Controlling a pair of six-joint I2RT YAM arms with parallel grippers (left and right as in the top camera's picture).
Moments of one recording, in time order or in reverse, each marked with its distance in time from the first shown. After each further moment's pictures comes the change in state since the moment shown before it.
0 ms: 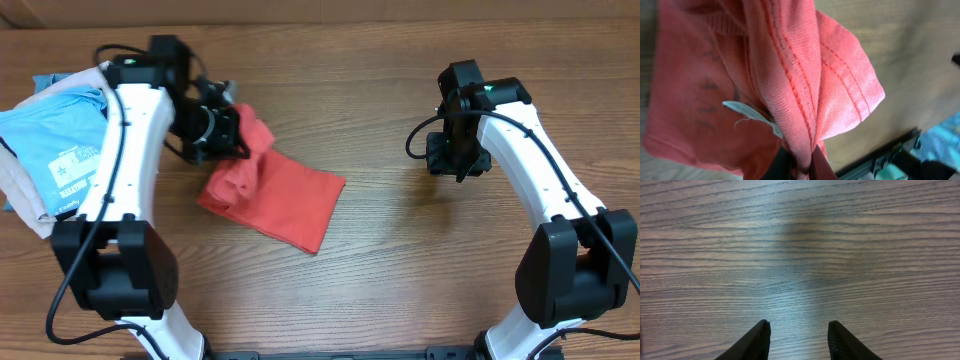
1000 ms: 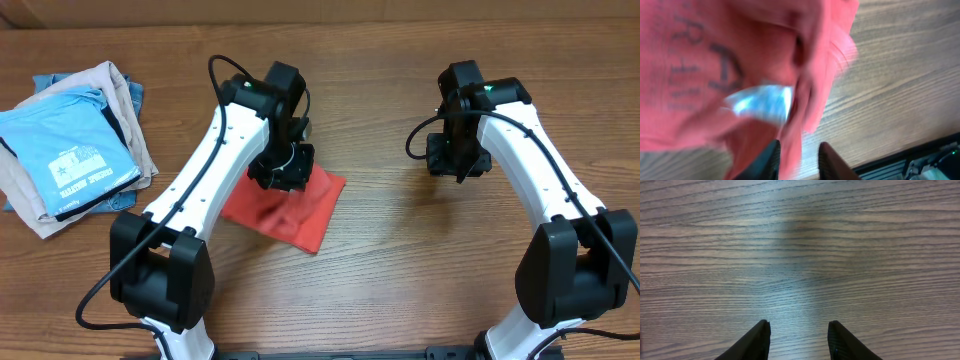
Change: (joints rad) left arm -0.359 0.000 -0.090 0.060 -0.237 -0.233; right arm 0.000 0.000 0.000 -0.008 0.000 0.000
